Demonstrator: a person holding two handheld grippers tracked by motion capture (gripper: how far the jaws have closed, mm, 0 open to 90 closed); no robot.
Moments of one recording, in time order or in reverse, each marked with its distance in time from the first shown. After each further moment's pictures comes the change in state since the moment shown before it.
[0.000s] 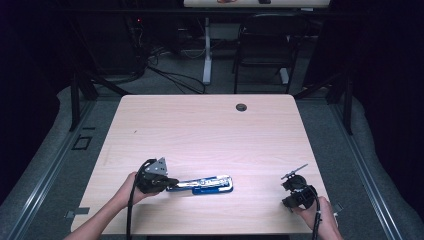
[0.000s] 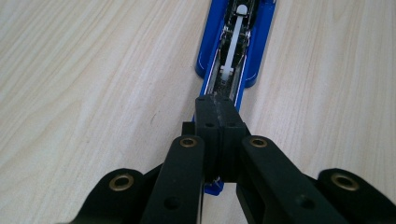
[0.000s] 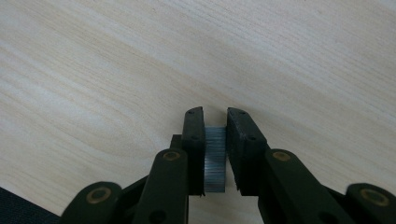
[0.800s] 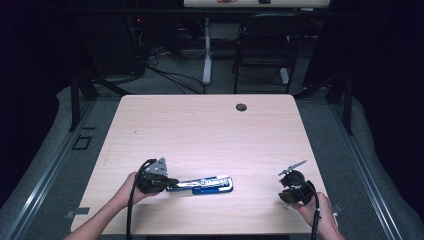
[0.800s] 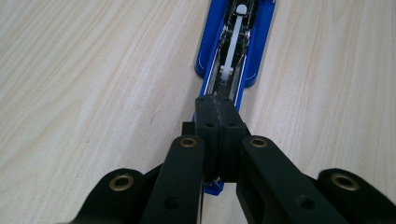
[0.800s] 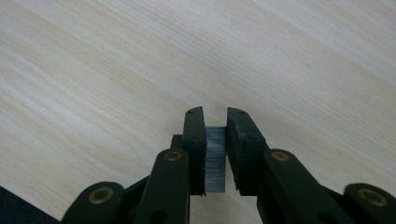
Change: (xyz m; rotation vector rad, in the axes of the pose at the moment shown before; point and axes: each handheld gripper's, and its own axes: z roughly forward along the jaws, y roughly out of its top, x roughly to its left) left arm 0.000 0.000 0.001 -0.006 -0.001 -0.003; right arm 0.008 0.010 -0.012 -0.105 -0.007 -0.043
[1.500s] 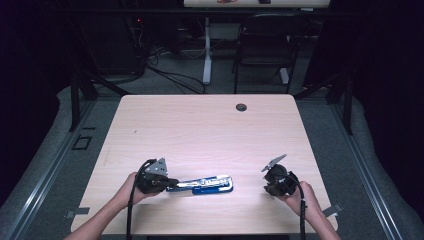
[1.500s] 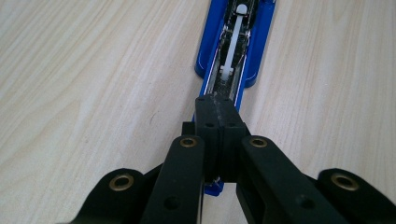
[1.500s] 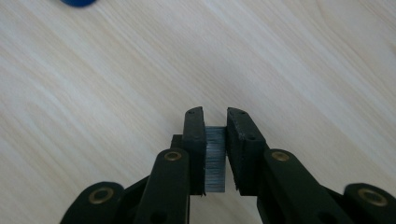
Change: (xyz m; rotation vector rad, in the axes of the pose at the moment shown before) left arm 0.000 -0.001 0.000 0.001 0.000 -0.002; right arm 0.019 0.037 0.019 -0.046 0.031 -0.217
